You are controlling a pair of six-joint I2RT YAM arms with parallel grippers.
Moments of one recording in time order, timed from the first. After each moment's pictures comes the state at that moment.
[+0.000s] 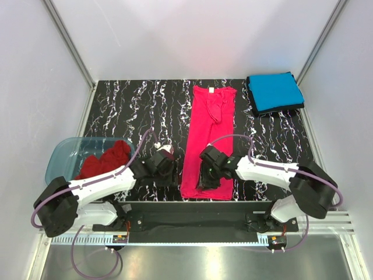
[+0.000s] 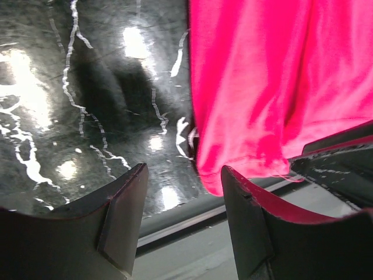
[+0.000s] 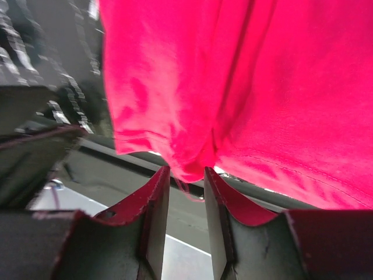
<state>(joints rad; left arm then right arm) -0.89 1.19 0.62 -0.43 -0.02 -0.83 0.93 1.44 0.80 -0.44 -0.15 1.05</state>
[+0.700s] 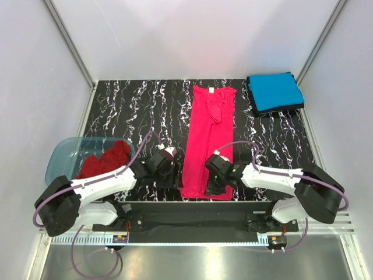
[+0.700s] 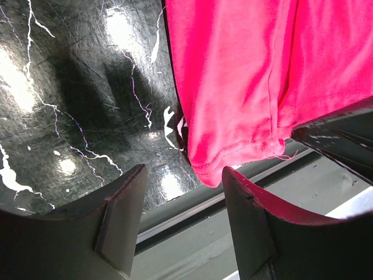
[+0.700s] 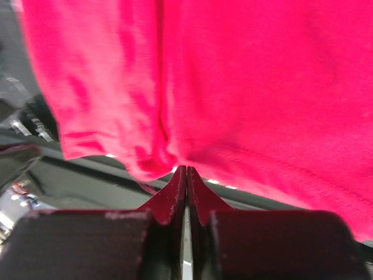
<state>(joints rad) -0.87 1.20 0.59 -0.39 0.08 -0.77 0.97 1.39 0.66 -0.40 -0.07 1.11</state>
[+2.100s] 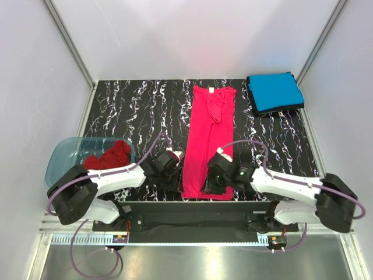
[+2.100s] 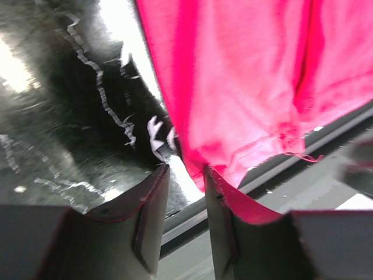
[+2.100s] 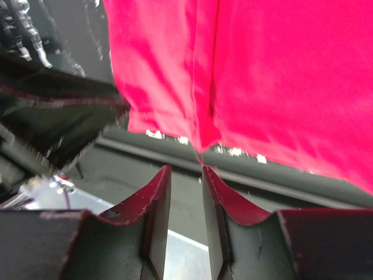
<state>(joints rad) -0.88 1.36 0.59 -0.28 0.18 -0.70 1.02 1.28 0.69 -0.43 -0.01 1.19</state>
